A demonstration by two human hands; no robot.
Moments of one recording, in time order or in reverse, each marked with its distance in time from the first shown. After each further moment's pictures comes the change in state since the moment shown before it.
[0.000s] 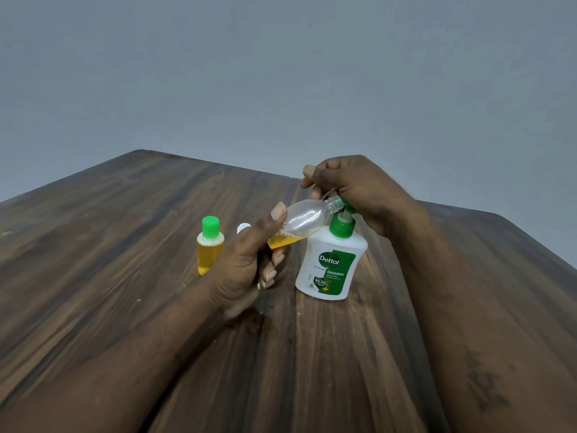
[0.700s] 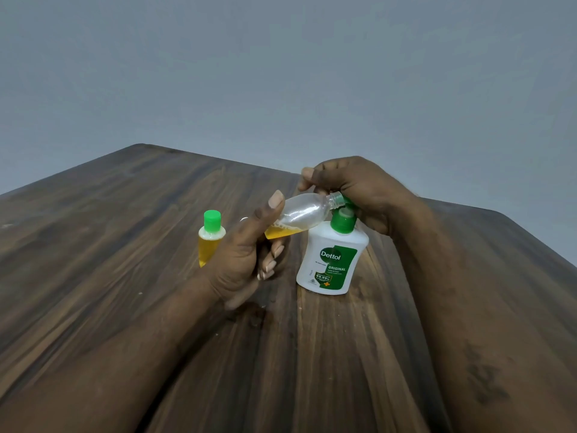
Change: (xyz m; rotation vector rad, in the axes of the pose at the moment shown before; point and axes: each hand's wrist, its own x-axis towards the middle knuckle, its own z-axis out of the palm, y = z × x) left_hand 0.001 0.000 -0.004 0.002 0.033 -0.013; right_hand -0.001 0.004 0.003 0.066 -0.077 0.076
